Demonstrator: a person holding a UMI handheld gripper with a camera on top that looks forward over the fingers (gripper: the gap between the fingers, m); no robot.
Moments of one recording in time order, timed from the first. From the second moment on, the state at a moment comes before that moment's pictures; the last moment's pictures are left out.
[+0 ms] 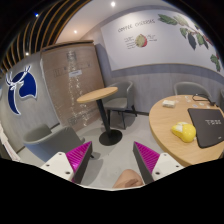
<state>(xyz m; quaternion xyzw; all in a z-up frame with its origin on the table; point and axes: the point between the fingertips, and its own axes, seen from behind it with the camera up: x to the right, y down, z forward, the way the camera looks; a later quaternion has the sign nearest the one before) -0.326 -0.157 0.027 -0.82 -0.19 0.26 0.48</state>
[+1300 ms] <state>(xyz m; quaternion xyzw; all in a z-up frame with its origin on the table) -0.141 0.026 0.017 -0.87 -0.14 0.11 0.46</state>
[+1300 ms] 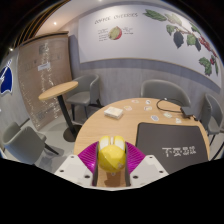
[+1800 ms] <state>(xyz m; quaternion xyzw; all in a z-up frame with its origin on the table) 0.071 0.068 0.007 -0.89 -0.02 0.01 0.46</state>
